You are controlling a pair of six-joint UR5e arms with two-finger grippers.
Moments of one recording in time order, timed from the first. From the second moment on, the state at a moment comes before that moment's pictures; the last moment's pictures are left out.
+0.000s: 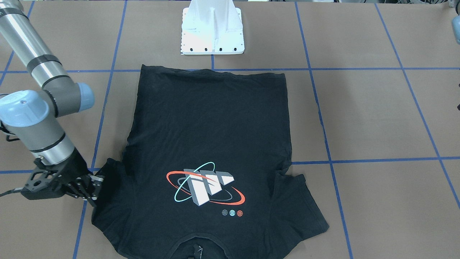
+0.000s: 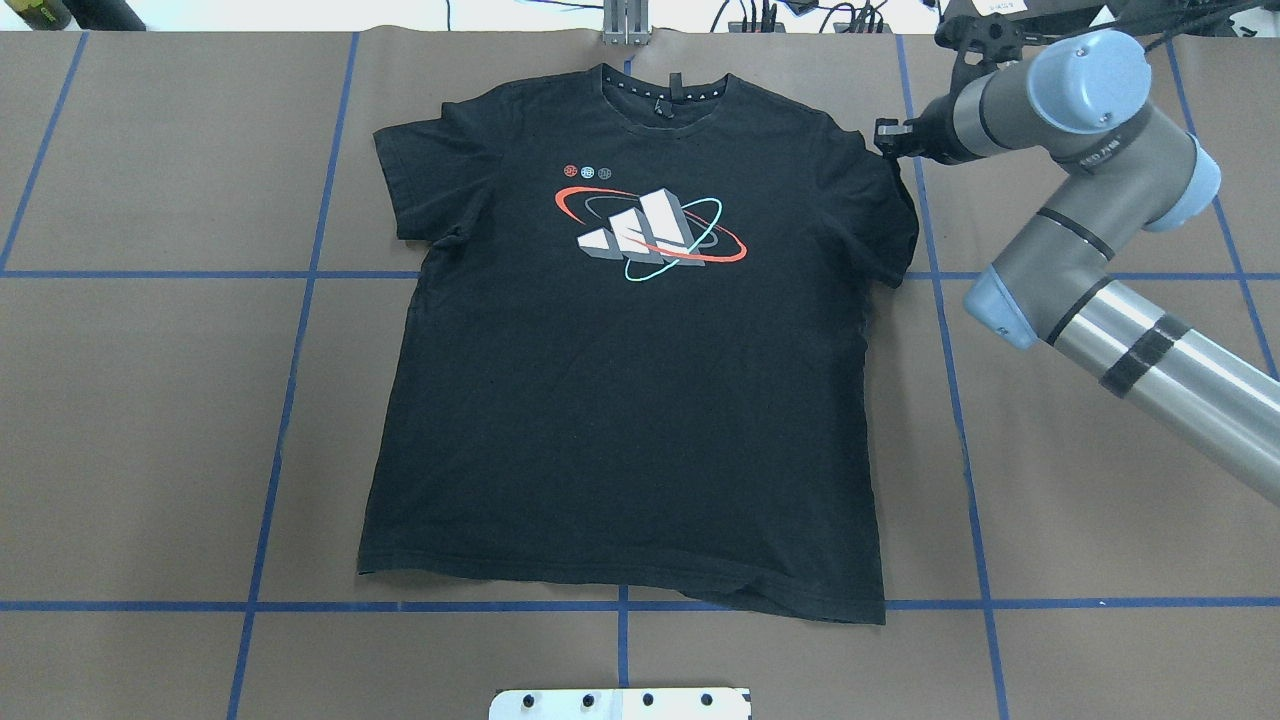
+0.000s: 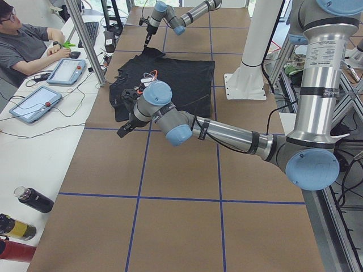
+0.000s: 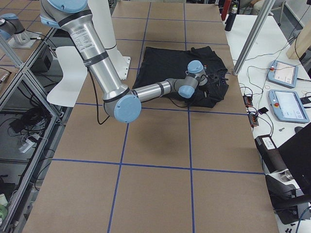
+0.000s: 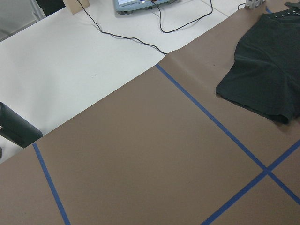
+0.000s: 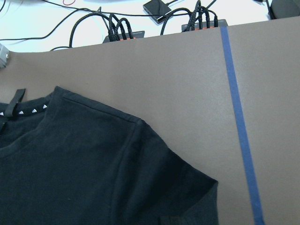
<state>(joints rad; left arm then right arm) -1.45 -1.63 -1.75 -2.25 -2.30 -0.08 0.92 -1.00 1.29 -0.88 1.85 1.10</state>
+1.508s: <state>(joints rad) -1.43 -1.65 -1.75 -2.25 -2.30 -0.10 0.72 -0.70 1.10 -1.08 1.57 1.28</state>
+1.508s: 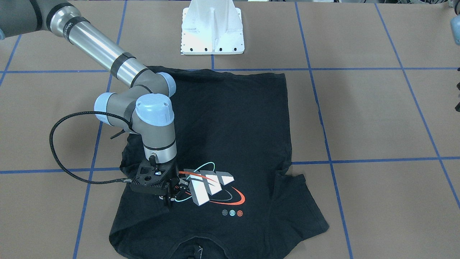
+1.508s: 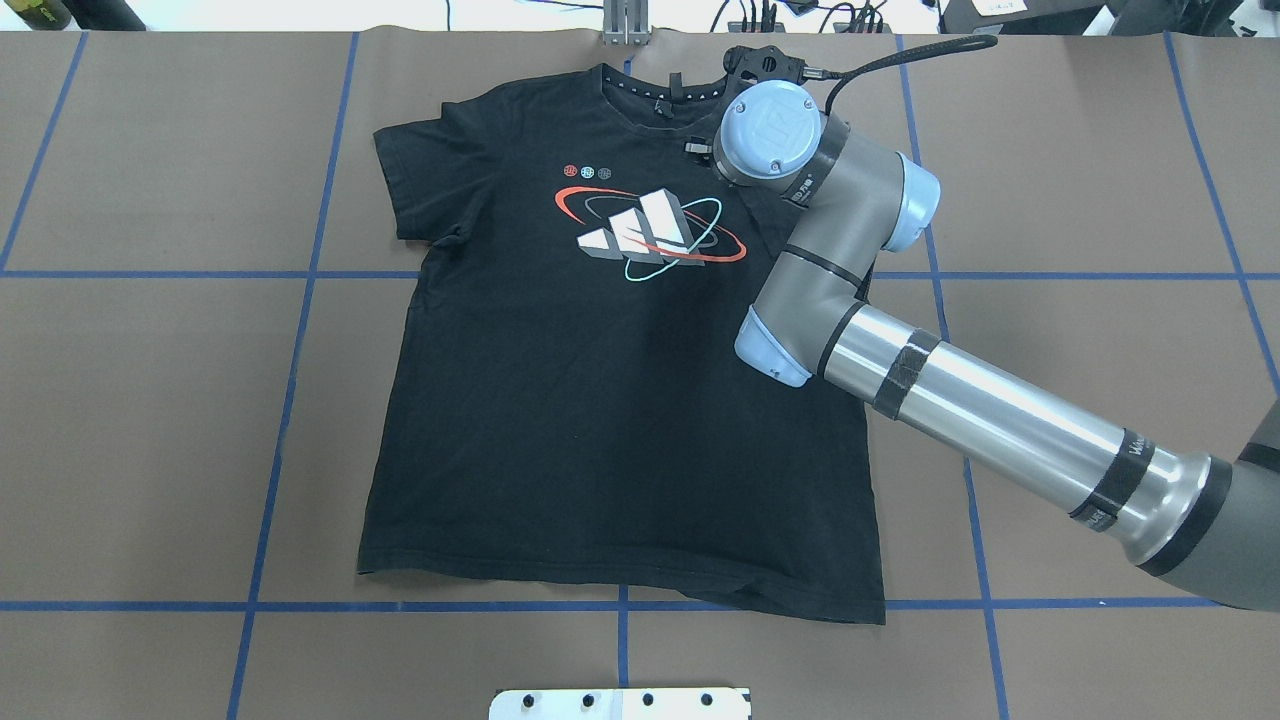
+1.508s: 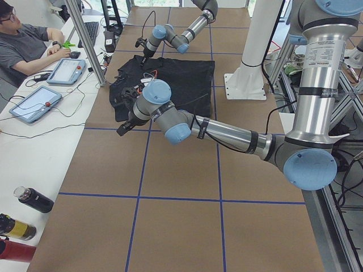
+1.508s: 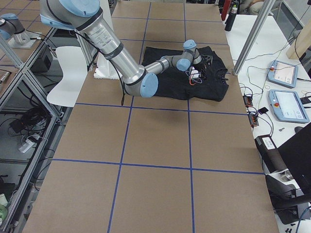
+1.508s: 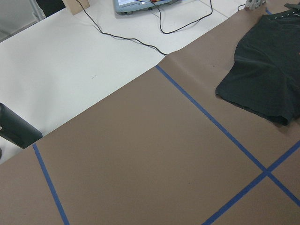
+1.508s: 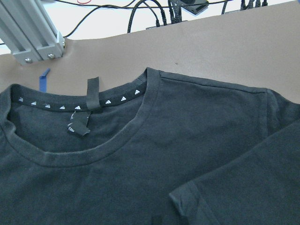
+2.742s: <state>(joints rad) -1.02 -2.08 -1.43 -2.31 -1.88 -0.91 1.19 -1.19 1.67 -1.34 2.17 0.66</state>
